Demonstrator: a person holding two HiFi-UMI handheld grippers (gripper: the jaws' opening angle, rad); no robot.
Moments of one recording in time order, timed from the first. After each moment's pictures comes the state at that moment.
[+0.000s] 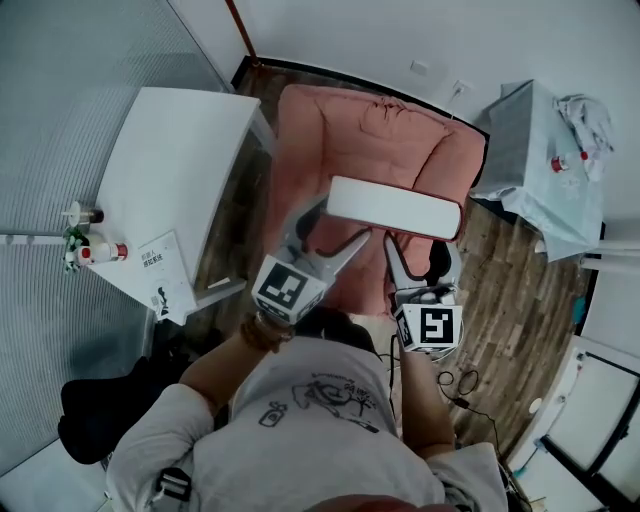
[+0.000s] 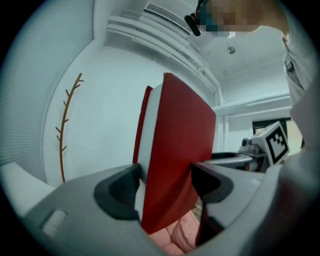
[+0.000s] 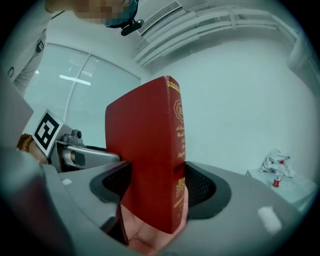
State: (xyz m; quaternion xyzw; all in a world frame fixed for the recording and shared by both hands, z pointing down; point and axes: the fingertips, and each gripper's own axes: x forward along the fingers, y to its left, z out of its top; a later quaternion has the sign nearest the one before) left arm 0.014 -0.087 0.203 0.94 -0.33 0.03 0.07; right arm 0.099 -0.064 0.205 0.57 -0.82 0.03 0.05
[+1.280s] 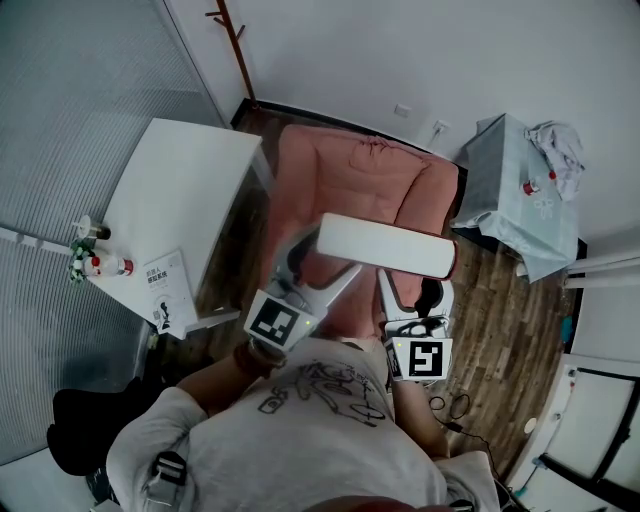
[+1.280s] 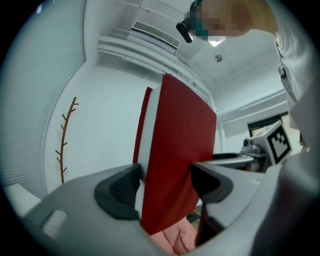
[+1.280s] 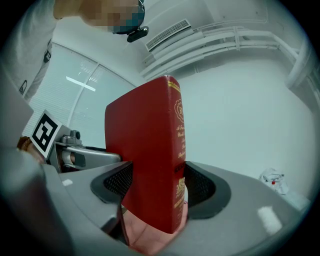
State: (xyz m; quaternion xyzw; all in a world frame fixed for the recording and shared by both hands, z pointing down) left arm 0.005 -0.014 0.086 0.94 -0.34 -0.03 0.00; right arm 0.086 0.009 0.085 0.58 -0.82 -0.03 0.01
